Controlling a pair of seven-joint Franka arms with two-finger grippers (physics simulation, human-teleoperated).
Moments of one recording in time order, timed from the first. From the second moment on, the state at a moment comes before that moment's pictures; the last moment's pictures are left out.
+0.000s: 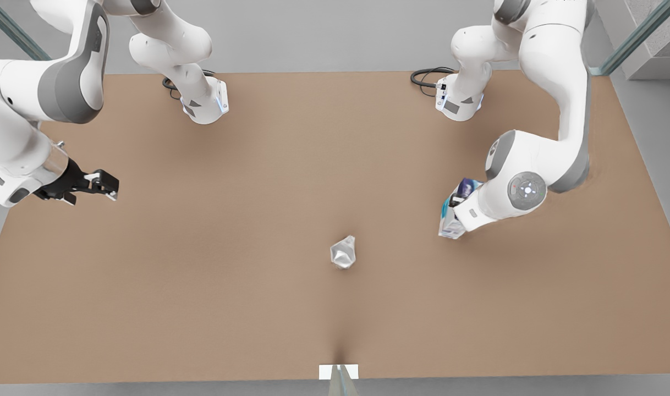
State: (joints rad) left arm -0.03 0.35 -0.38 -1.54 0.08 1.61 -0.19; right arm 0.16 0.16 -0.18 -1.37 0.00 1.53 -0.14
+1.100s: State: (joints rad) left arm -0.17 0.59 -0.30 -1.06 -0.05 1.47 -0.47; right arm 0.16 0.17 -0.18 -1.35 0.01 1.57 -0.14
